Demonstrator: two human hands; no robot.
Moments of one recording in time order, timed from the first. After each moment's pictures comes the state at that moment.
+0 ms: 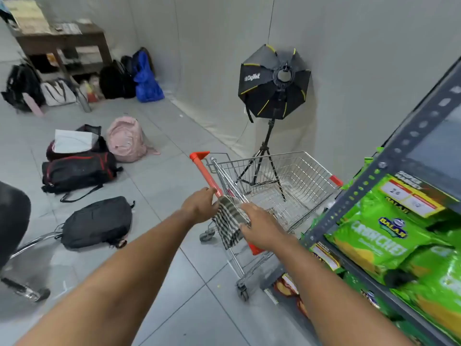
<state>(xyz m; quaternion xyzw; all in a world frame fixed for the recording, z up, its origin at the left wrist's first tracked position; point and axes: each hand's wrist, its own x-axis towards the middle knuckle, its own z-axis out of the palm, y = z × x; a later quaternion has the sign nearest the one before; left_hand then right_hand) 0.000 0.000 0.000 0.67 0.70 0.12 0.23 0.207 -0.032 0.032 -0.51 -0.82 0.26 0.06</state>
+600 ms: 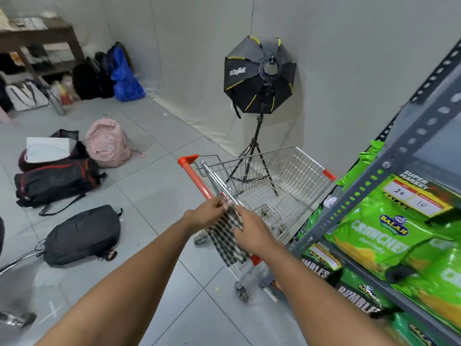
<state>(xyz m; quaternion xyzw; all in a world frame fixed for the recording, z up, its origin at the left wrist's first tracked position) 0.016 0.024 0.003 0.61 0.60 0.19 0.49 0.183 0.000 -0.014 -0.60 -0.73 0.32 0.12</state>
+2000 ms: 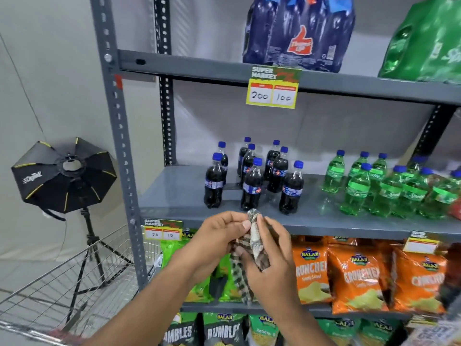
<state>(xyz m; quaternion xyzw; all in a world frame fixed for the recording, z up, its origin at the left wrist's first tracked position) 0.449 -0.128 0.235 0.59 0.15 0.28 0.75 0.545 -0.239 0.186 -0.65 -0.52 -0.17 0.53</state>
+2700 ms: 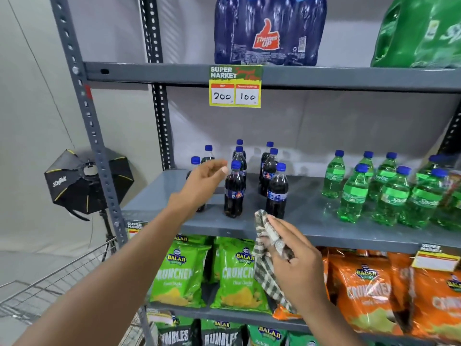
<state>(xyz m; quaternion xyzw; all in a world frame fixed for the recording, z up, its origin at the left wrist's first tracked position) 0.539 -0.073 0.302 0.76 0.27 0.40 0.44 0.663 -0.278 0.203 -0.58 -0.56 -0.11 0.58</state>
